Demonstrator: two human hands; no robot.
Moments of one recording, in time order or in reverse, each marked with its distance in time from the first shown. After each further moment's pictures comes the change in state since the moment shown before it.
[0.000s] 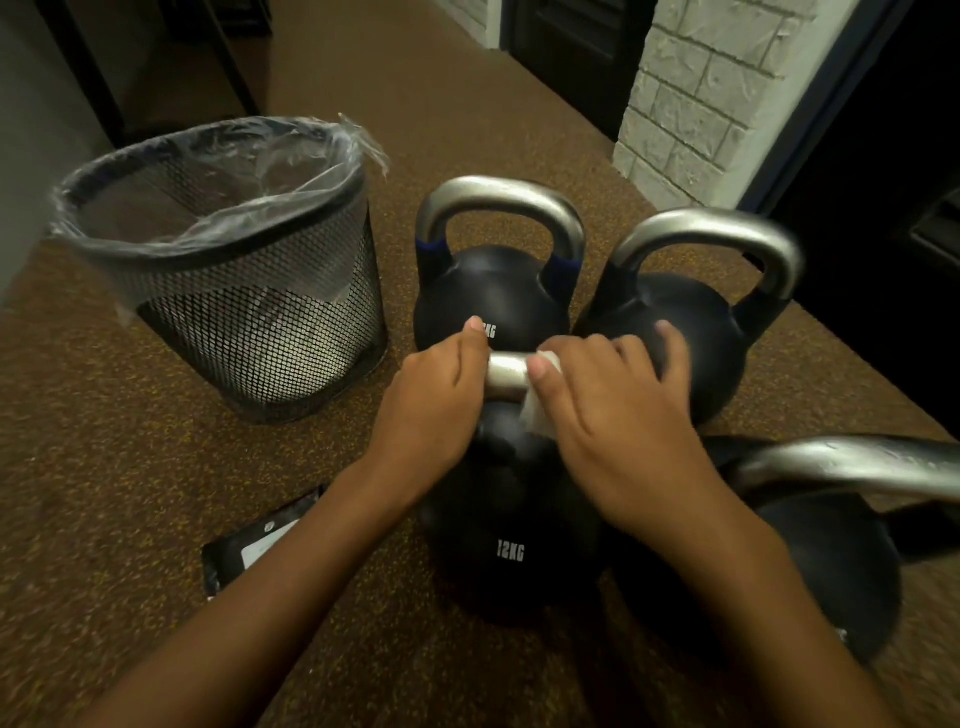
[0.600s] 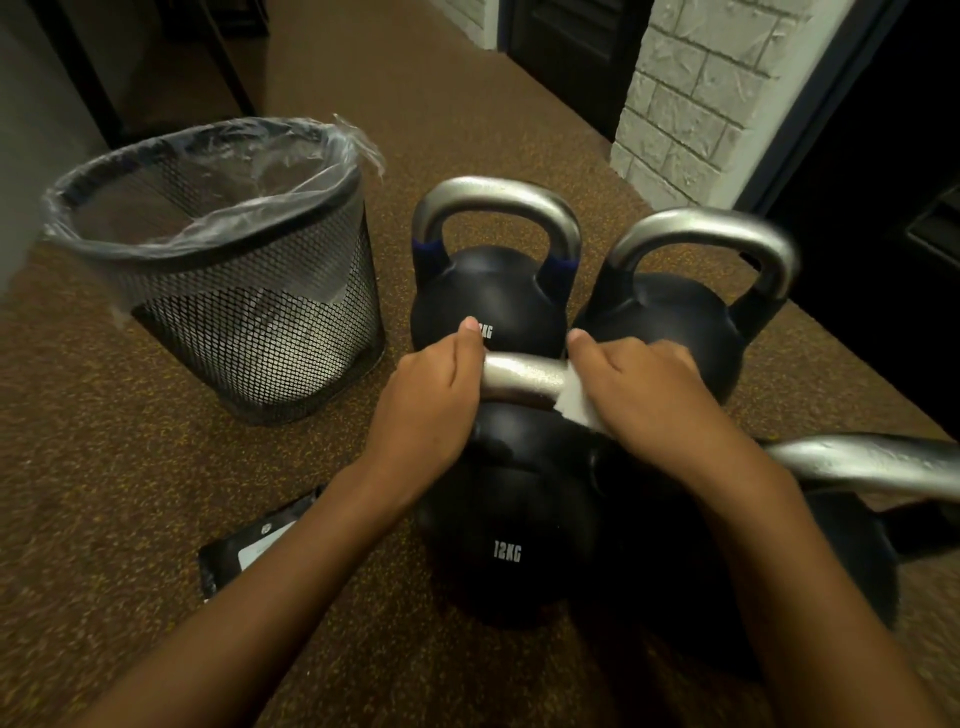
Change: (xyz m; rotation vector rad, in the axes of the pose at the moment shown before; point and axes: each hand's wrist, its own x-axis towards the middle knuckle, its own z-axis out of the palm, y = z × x) left_hand 0.000 -0.001 0.000 0.014 0.001 0.021; right_hand 0.023 0.019 -0.019 0.163 -0.149 0.093
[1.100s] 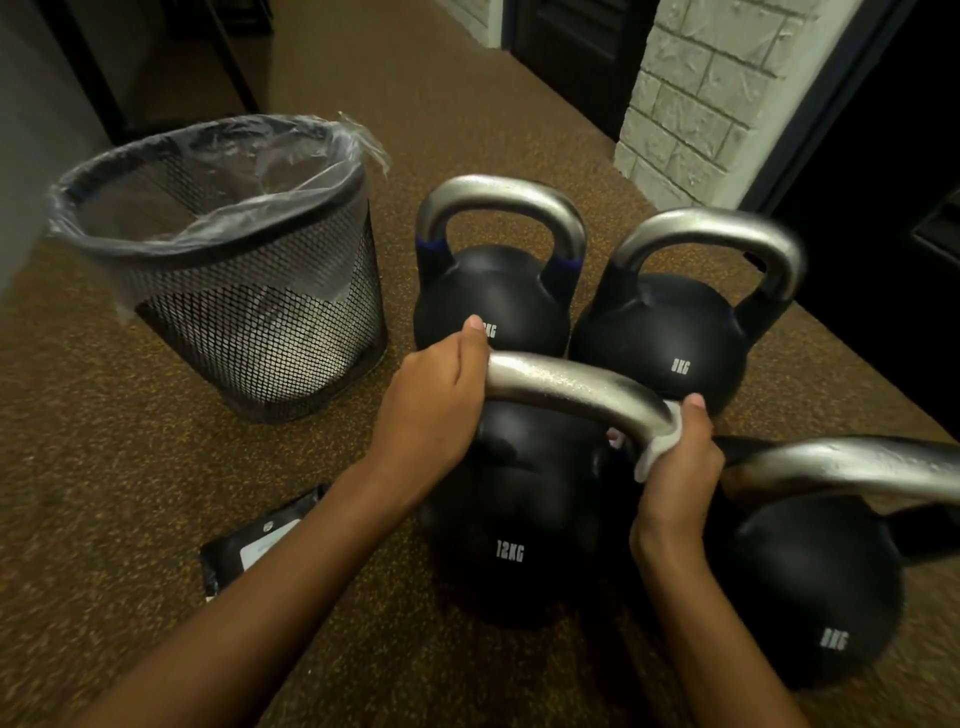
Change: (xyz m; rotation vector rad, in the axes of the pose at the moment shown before) left_hand 0.000 0.001 0.001 -0.011 0.026 -0.006; right_hand -0.018 0.028 0.078 1.376 0.673 0.632
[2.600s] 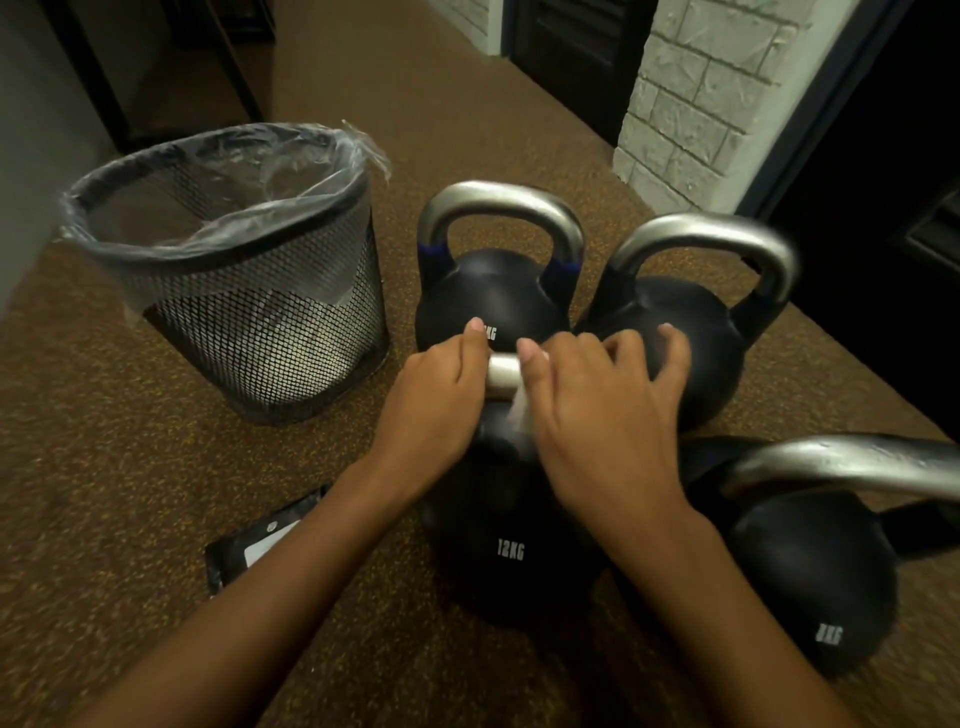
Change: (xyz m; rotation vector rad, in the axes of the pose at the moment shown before) left_hand 0.000 0.002 -0.002 -0.015 -0.022 -0.017; right_hand -0.039 -0.047 0.034 -1.433 -0.310 -0.907
